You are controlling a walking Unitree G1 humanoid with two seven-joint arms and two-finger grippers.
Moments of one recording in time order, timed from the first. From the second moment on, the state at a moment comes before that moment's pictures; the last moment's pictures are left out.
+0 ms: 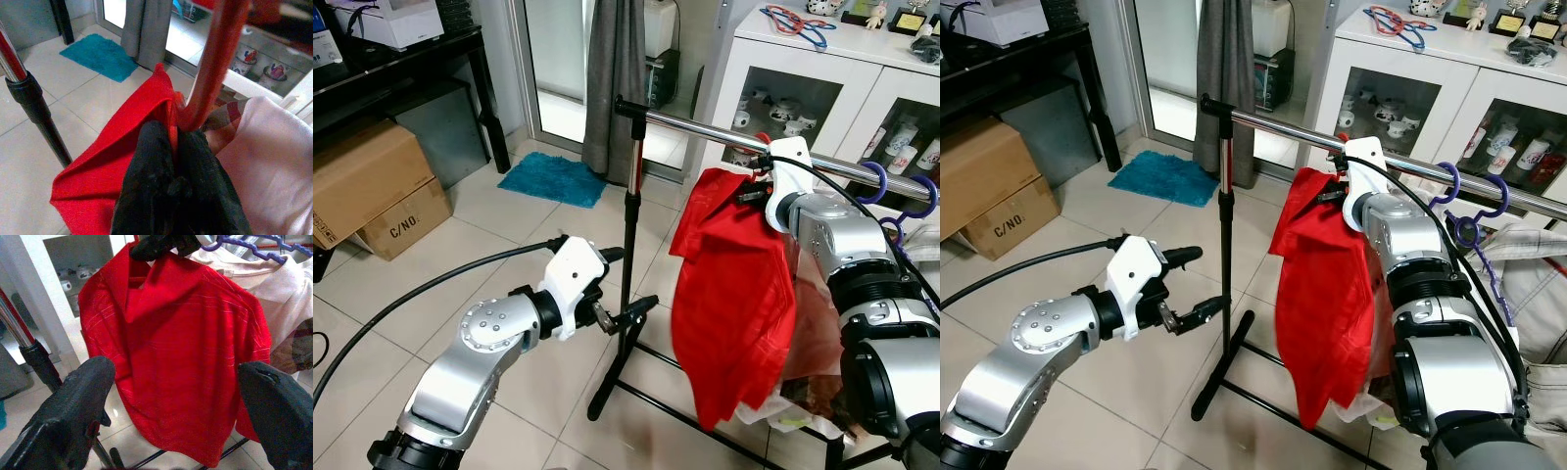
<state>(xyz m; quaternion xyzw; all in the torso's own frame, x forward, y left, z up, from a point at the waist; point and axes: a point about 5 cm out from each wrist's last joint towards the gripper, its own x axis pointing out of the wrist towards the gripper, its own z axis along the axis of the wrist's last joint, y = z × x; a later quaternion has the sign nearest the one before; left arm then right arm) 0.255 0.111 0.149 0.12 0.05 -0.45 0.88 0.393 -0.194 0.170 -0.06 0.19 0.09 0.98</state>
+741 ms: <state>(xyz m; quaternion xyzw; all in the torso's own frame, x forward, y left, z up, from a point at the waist) 0.272 0.111 0.158 0.13 0.00 -0.39 0.91 0.373 -0.198 0.182 0.00 0.08 0.17 0.98</state>
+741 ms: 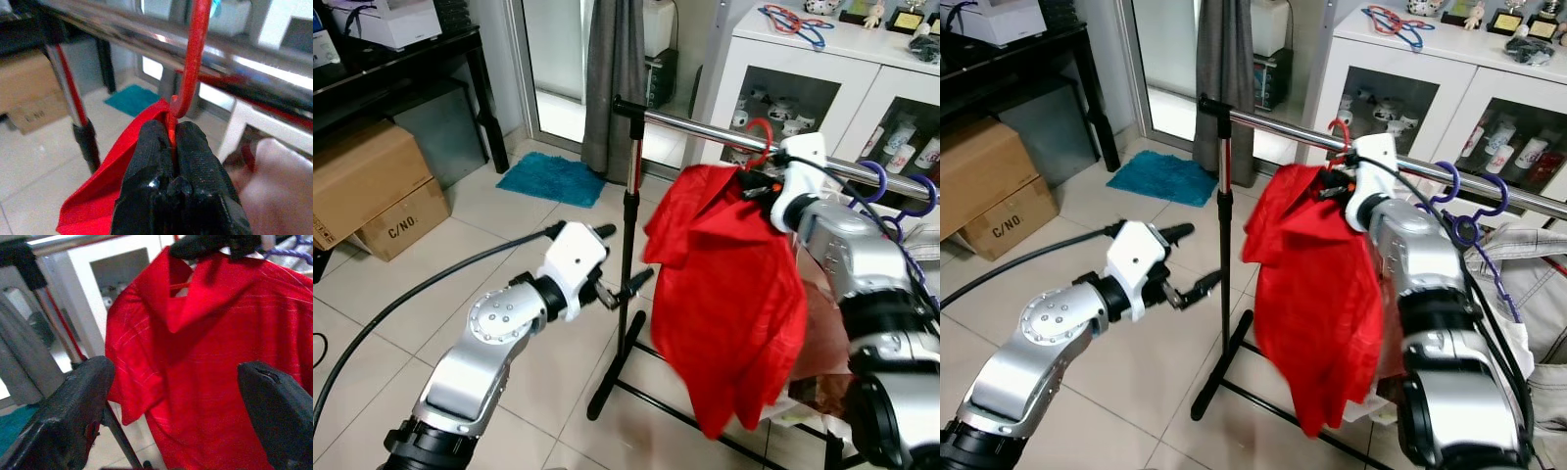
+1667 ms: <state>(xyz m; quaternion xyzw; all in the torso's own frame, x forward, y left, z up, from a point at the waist) 0.278 0.110 0.159 0.14 0.00 -0.38 0.91 0.376 -0.198 0.180 0.02 0.10 0.11 0.99</state>
